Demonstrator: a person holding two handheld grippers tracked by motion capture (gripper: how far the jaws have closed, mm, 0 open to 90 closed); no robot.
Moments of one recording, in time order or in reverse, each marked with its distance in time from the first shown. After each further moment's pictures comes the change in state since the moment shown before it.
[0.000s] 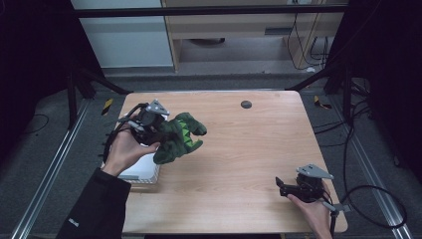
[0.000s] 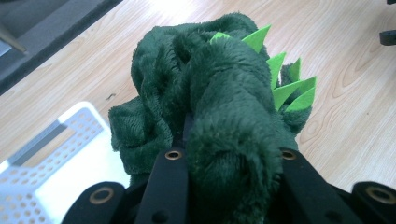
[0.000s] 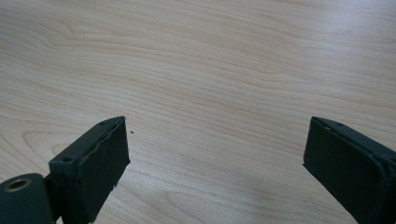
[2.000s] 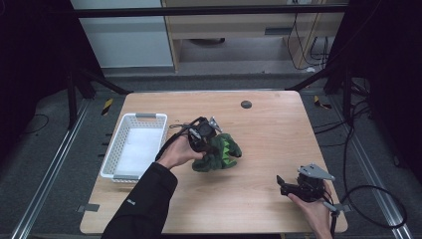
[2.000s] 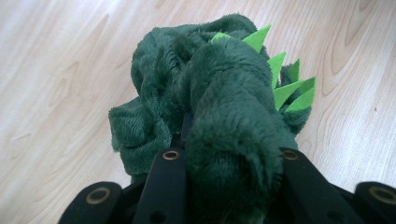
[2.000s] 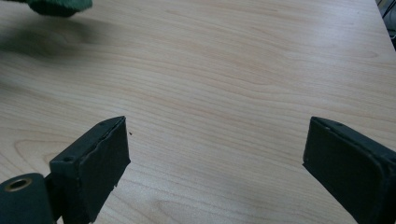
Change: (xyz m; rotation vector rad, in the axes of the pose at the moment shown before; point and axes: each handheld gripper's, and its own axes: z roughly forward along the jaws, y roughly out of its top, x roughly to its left) left arm -0.043 0.031 0.140 0.145 -0.184 0.207; right arm -0.001 0.001 -0.002 -0.041 -0.027 -0.013
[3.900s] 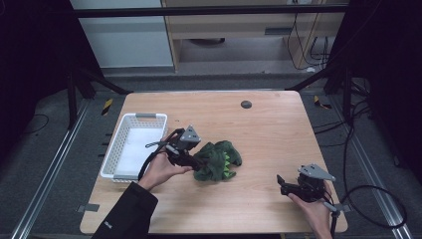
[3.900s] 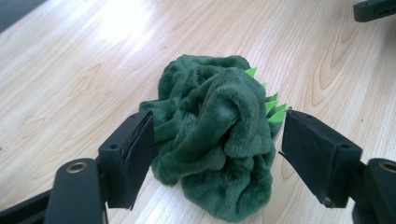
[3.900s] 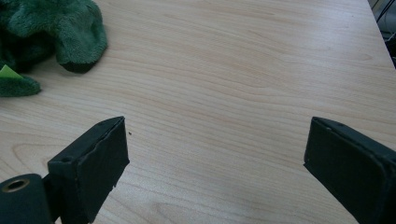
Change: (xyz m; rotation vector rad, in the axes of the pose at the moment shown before) left arm -0.016 -0.065 -0.028 -0.270 0.062 -0.095; right arm 0.001 0.001 -0.002 -0.009 -0.007 0.010
